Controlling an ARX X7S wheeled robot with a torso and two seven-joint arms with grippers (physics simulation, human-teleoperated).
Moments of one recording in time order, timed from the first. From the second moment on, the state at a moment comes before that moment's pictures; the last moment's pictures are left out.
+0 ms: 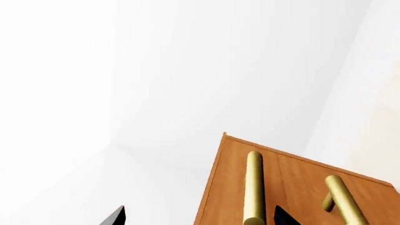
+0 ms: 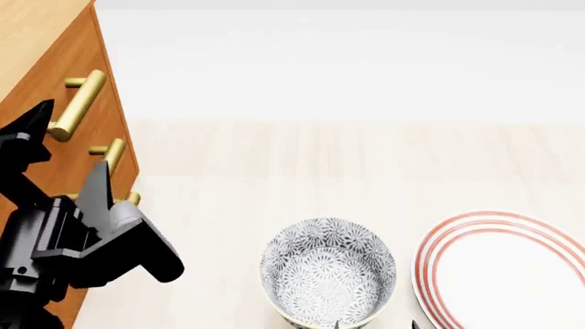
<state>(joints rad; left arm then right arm) -0.83 -0.52 1.10 0.36 0.63 -1.17 -0.10 0.03 0.23 -0.30 0.03 0.21 -0.06 0.25</state>
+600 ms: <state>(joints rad) -0.94 -0.53 1.15 0.23 0.63 -1.12 -0.04 0.04 0.24 -0.30 0.03 0.23 -0.06 0.27</state>
